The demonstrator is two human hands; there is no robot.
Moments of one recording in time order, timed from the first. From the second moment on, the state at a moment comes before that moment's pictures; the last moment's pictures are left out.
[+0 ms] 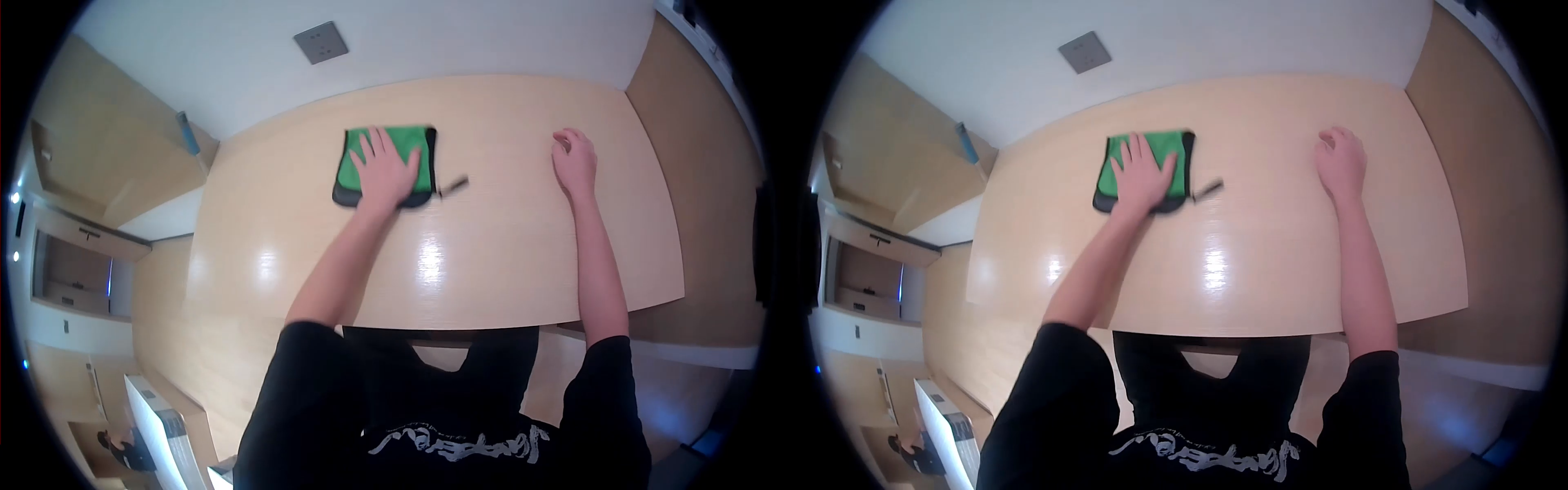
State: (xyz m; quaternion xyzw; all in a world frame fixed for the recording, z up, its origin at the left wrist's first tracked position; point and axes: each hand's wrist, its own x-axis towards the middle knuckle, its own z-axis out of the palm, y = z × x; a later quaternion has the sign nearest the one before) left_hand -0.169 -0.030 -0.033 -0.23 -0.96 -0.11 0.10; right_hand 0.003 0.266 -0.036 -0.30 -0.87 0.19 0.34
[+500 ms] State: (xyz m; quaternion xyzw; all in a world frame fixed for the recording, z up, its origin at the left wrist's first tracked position) left_hand 0.045 -0.199 -0.006 -0.22 -0.96 -0.15 0.06; right_hand 0.006 0.281 -0.045 -0.27 -0.87 0.25 0.34
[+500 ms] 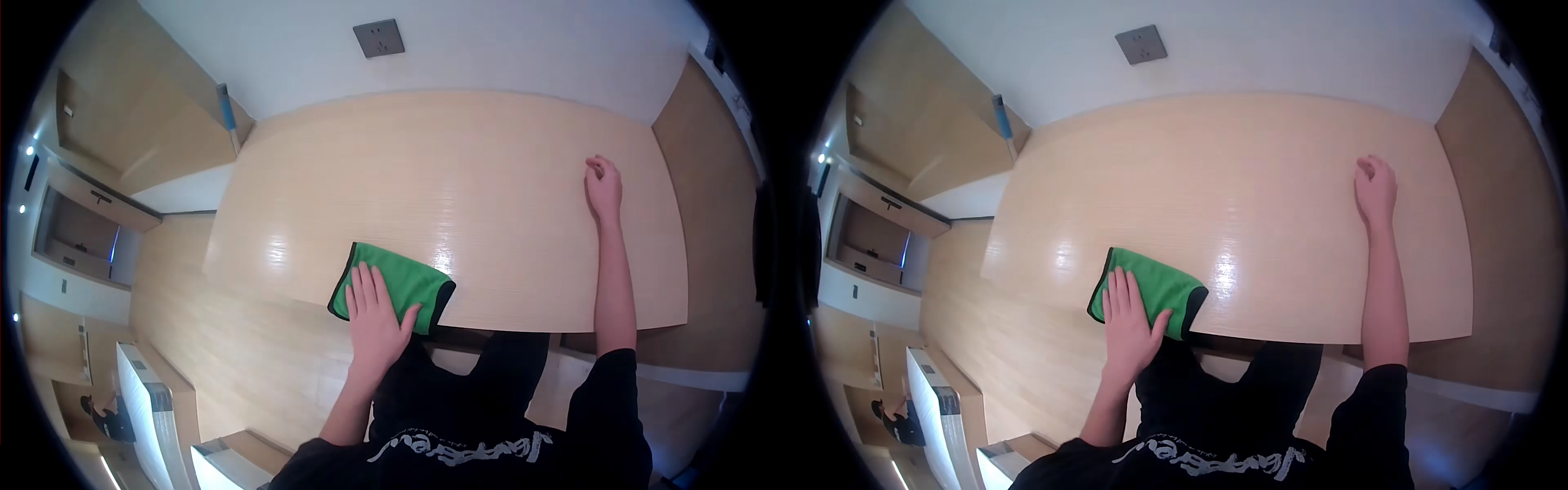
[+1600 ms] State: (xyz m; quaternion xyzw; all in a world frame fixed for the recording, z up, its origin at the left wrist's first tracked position) left_hand -0.276 -0.052 -0.032 -0.17 -0.97 -0.10 0.11; right_hand 0.007 0.269 -0.032 -0.28 -0.88 0.18 0.32
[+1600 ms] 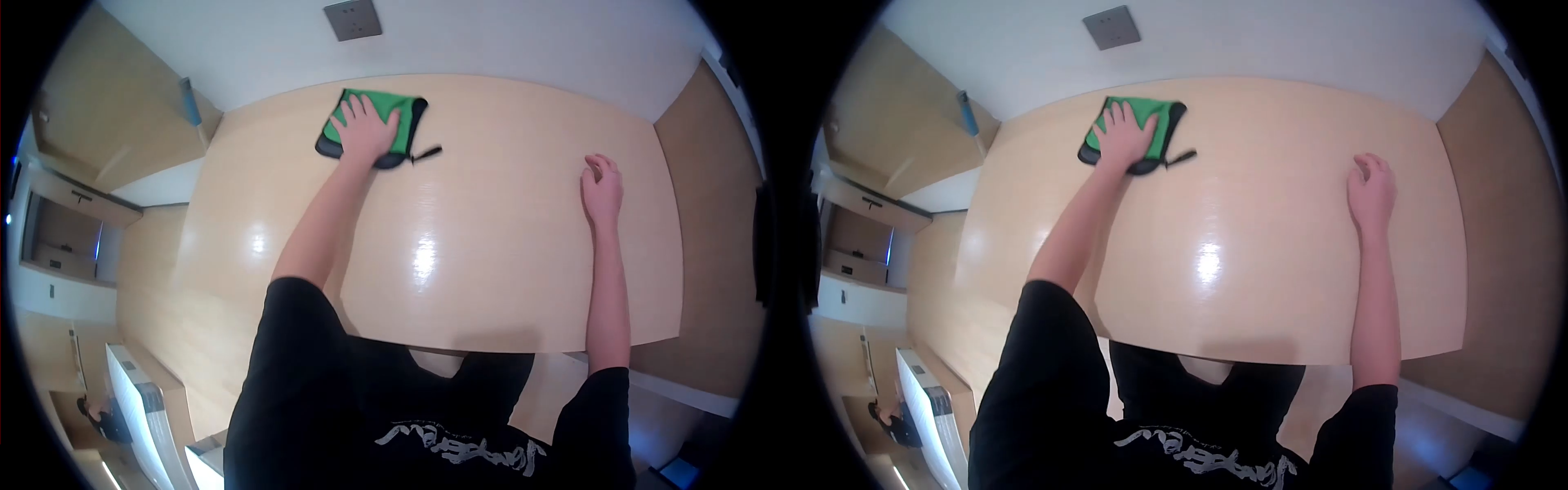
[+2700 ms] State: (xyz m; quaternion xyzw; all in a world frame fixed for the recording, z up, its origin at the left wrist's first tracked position) left_hand -0.303 -0.129 -0.022 -0.08 -0.98 -0.13 0.11; right_hand -0.148 0.031 -0.016 -0.08 -0.99 0.08 0.09
